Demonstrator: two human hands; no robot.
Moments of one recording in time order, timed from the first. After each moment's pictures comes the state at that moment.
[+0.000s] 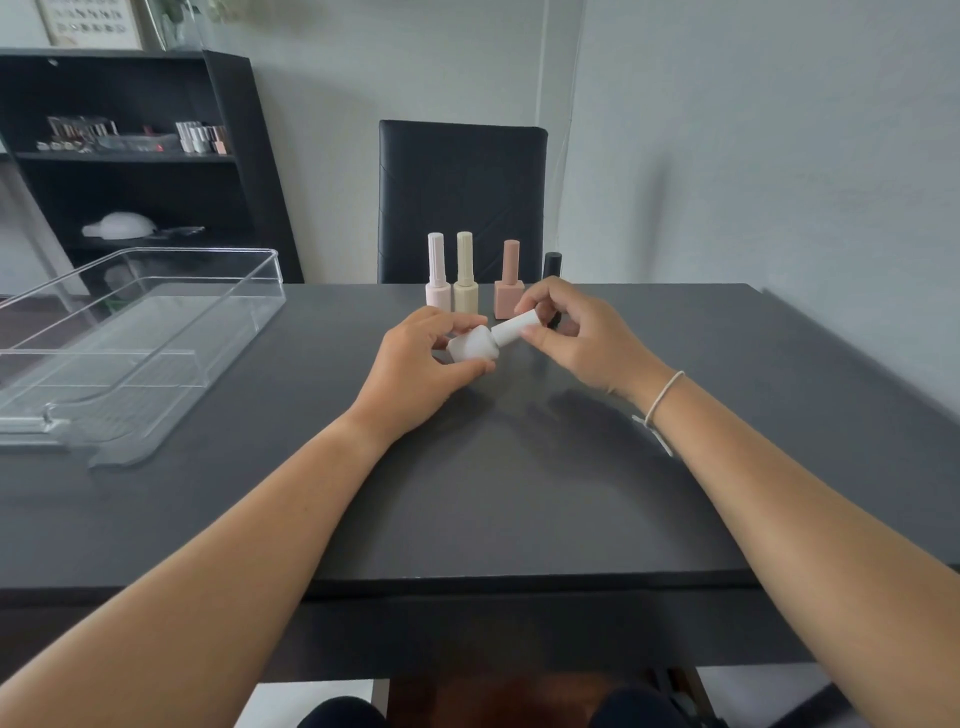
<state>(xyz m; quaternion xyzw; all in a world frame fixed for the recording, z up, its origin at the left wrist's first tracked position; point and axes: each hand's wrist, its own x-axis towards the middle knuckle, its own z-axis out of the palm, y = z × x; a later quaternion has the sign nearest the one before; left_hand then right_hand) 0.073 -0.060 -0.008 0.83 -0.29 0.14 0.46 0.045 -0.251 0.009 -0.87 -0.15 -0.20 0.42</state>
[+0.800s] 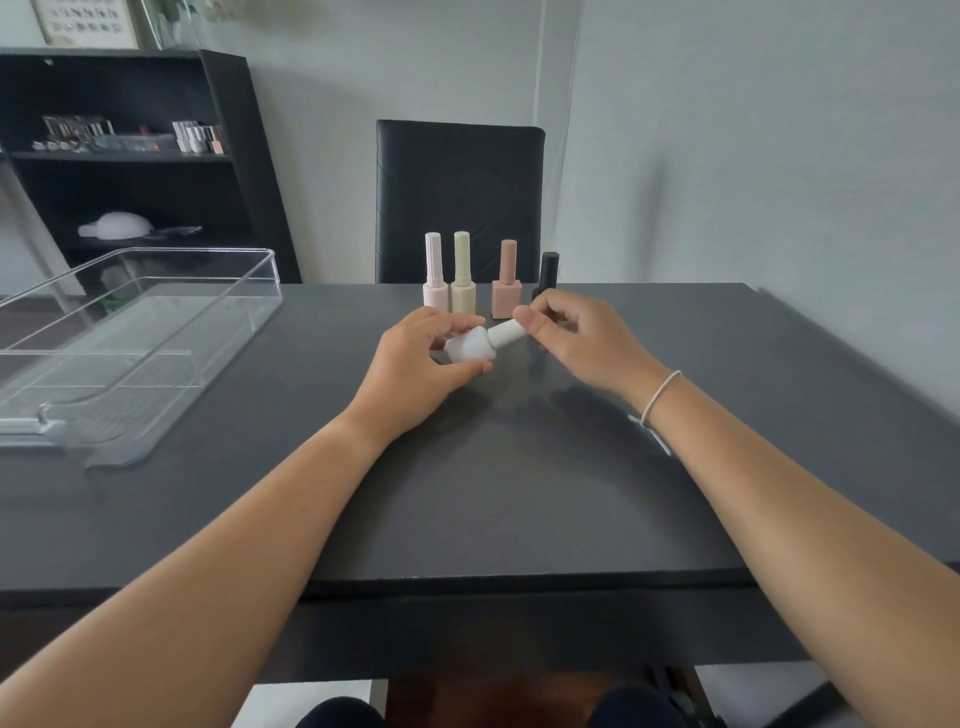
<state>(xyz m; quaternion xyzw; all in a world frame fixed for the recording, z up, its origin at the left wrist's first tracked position) 0.074 -0.059 -0.009 0.83 -0.29 0.14 0.45 0.046 -0.250 0.009 -0.88 -0.12 -0.19 0.41</state>
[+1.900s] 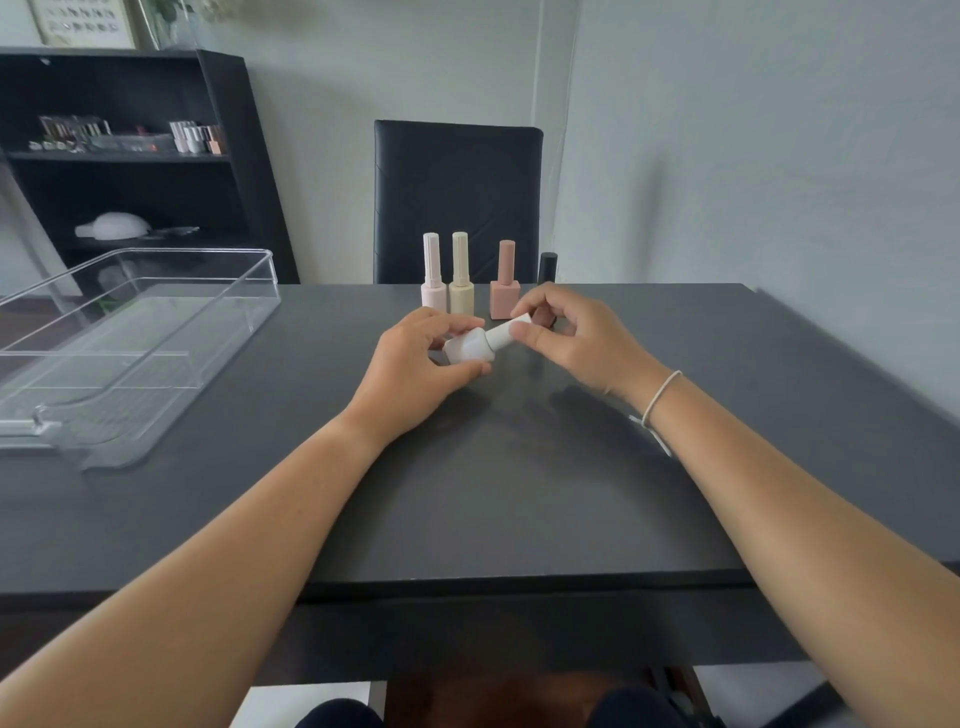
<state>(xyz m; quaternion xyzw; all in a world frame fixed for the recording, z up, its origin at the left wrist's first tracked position) 0.072 -0.059 -0.008 0.83 -0.29 0.14 0.46 0.041 -0.249 0.011 -0.87 -0.14 -0.18 0.43</state>
